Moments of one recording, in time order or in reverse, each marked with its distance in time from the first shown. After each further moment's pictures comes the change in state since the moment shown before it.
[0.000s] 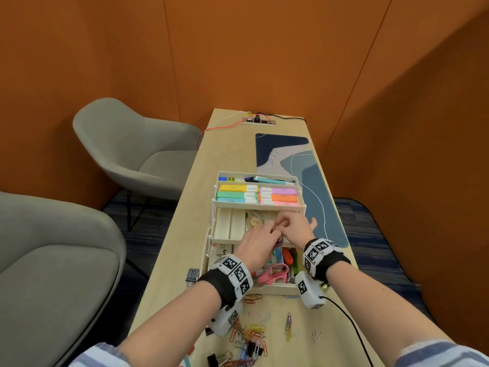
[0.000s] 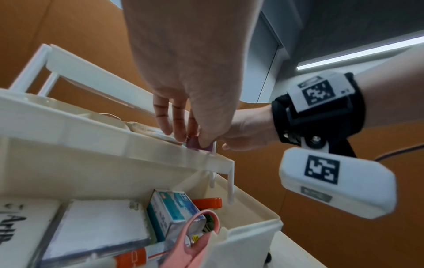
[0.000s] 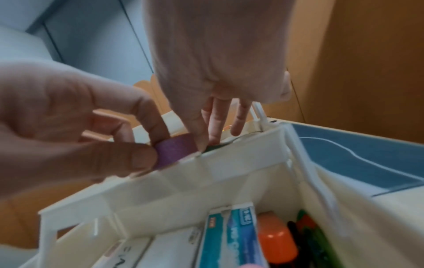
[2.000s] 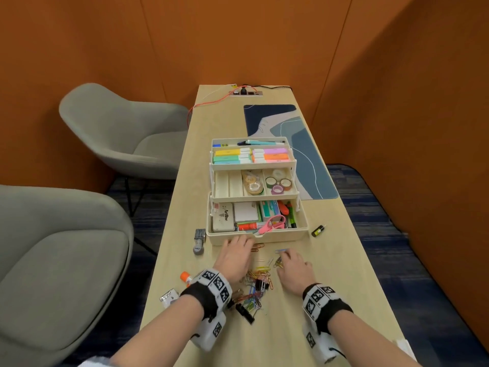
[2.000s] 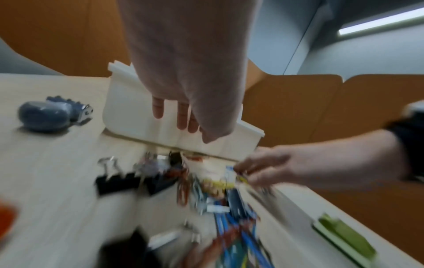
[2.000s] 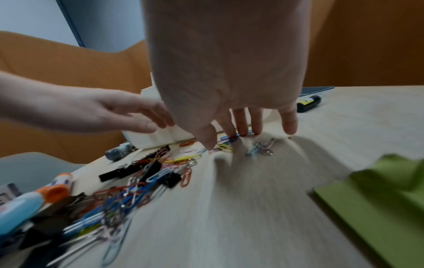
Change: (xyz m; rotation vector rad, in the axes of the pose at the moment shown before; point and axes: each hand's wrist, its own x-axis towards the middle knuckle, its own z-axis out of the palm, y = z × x) left_hand -0.140 0.002 0.056 -0.011 -0.189 -0.096; right_hand -0.186 0.066 0.098 -0.413 -0.252 0.051
